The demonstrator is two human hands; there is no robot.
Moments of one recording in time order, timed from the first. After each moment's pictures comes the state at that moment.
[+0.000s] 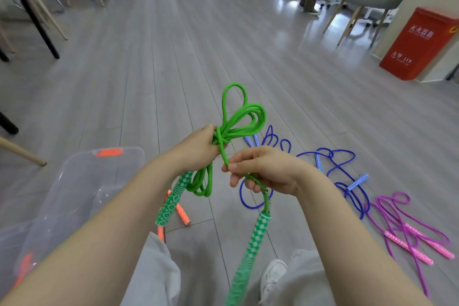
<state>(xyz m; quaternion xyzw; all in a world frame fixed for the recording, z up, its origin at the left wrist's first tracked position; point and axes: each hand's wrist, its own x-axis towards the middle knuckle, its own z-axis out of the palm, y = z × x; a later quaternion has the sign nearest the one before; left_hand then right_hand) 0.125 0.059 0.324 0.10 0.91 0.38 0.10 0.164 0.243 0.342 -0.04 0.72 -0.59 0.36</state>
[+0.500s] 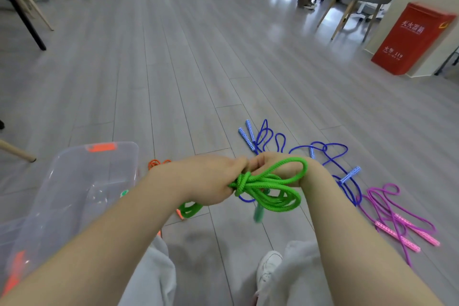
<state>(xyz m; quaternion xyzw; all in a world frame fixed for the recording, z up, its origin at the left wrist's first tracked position) 0.186 0.080 0.350 0.33 0.92 0.04 0.20 0.151 0.270 0.313 -0.07 0.73 -0.50 0.46</state>
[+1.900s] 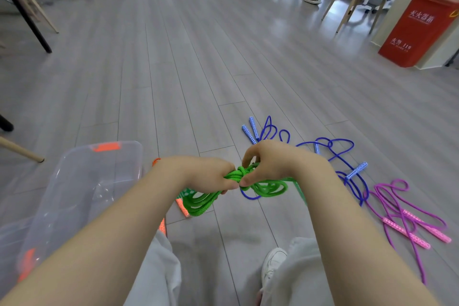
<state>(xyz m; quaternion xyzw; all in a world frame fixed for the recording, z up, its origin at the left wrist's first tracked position) 0.157 0.078 0.319 0.24 0.89 0.14 0.35 0.151 0.256 0.328 -0.11 0.95 -0.14 0.24</state>
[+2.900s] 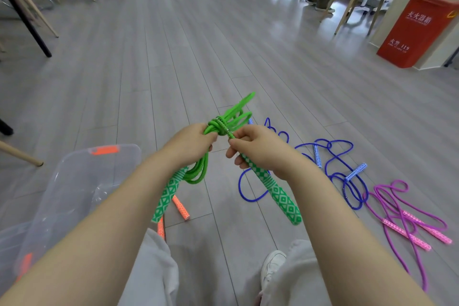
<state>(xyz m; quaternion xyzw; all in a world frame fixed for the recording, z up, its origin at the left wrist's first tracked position) 0.125 0.064 0.321 0.04 0.93 0.36 0.09 0.161 0.230 0.349 0.00 0.83 -0.53 0.17</state>
